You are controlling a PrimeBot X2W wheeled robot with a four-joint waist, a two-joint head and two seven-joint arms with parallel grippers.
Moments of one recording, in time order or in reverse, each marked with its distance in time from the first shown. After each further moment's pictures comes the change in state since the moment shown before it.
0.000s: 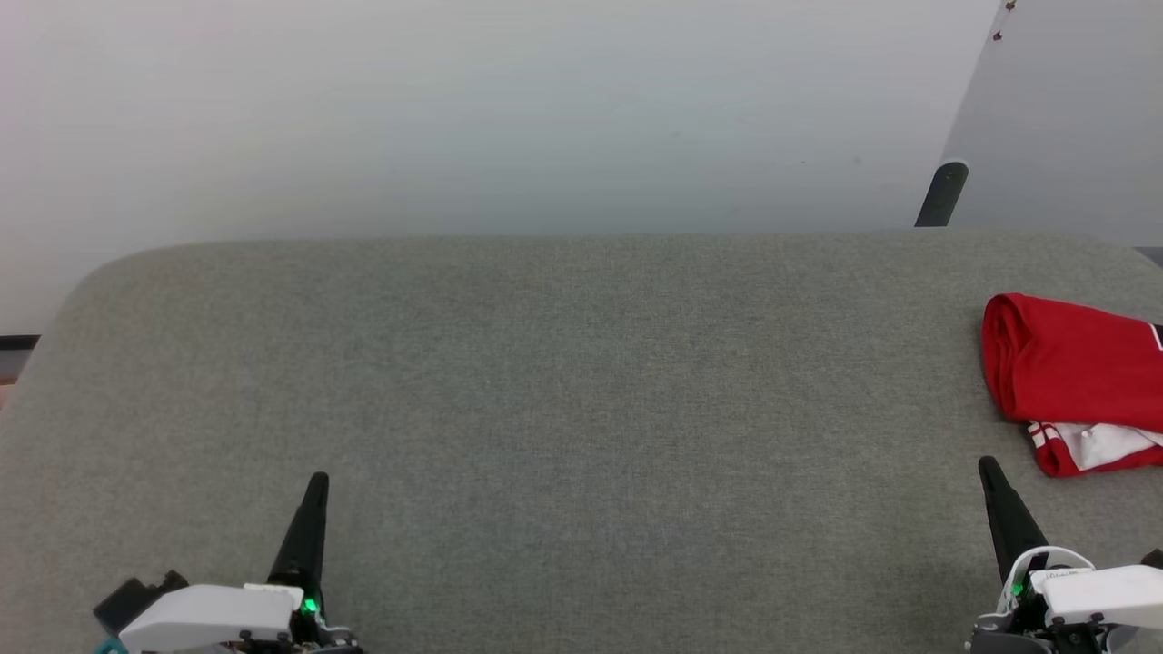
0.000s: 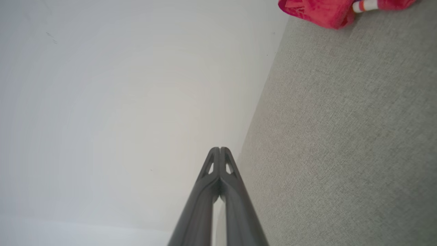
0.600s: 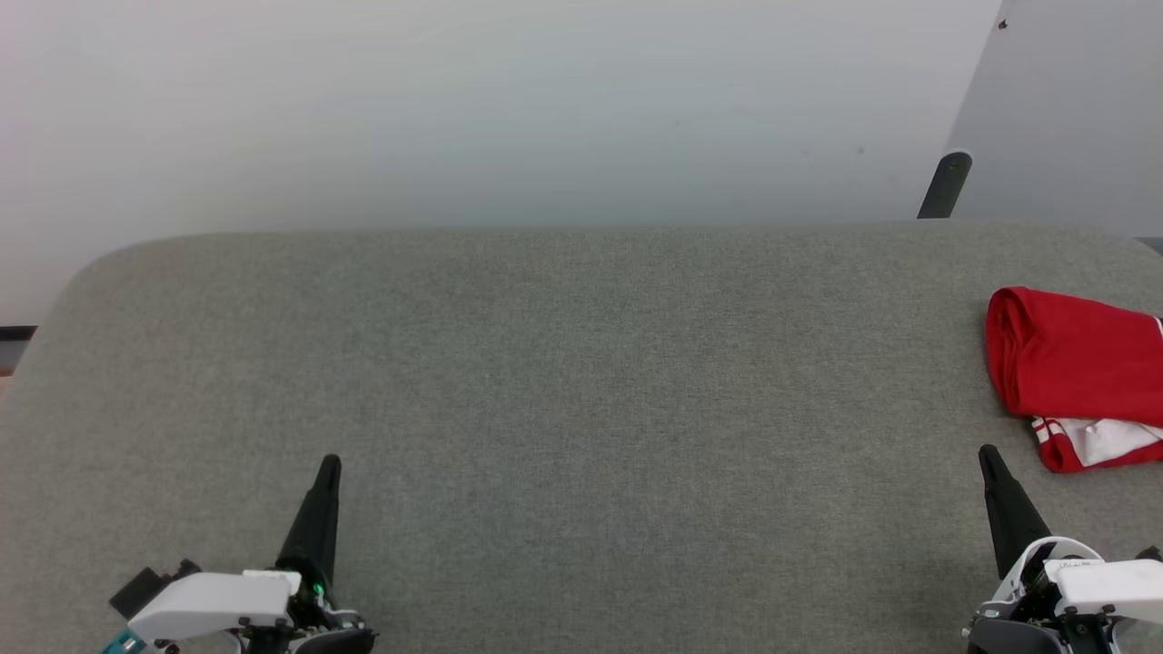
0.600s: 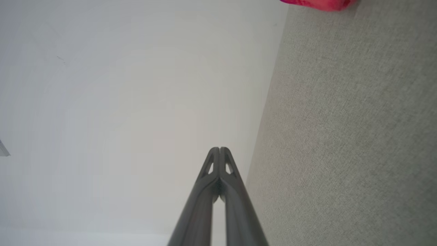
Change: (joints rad) left arm -0.027 -0.018 0.000 0.003 -0.112 -0.003 0.031; right arm -0.019 0.004 -0.004 0.006 0.126 0.000 0.015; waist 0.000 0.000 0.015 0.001
